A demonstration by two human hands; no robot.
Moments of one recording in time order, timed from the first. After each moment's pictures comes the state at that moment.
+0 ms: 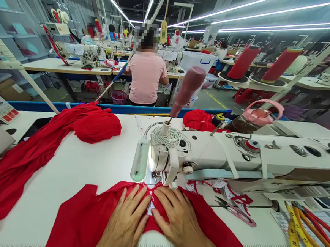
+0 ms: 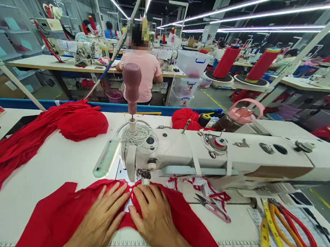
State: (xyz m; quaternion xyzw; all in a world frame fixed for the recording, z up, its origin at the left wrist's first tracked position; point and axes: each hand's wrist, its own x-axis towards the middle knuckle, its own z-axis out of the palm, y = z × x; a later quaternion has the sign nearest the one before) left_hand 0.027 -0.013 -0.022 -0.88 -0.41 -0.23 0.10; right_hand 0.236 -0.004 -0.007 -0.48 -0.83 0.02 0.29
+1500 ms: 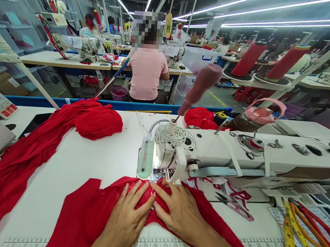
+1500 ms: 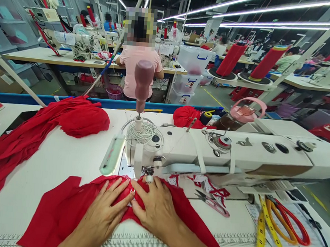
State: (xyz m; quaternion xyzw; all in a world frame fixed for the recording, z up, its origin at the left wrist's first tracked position) left_hand 0.021 -0.012 -0.020 -0.89 -0.41 -0.20 0.05; right_hand 0.234 0.005 0.006 -0.51 -0.85 -0.01 0.14
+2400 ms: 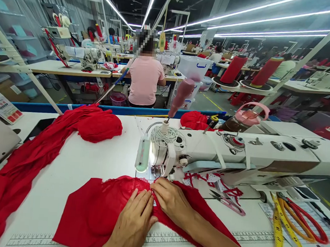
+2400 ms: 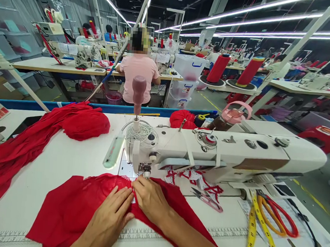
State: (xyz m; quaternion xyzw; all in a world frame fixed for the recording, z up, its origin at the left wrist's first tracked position) left_hand 0.045 -0.023 -0.020 -0.87 -0.40 -0.27 0.07; right_hand 0.228 0.019 0.006 -0.44 -0.86 0.10 0.24
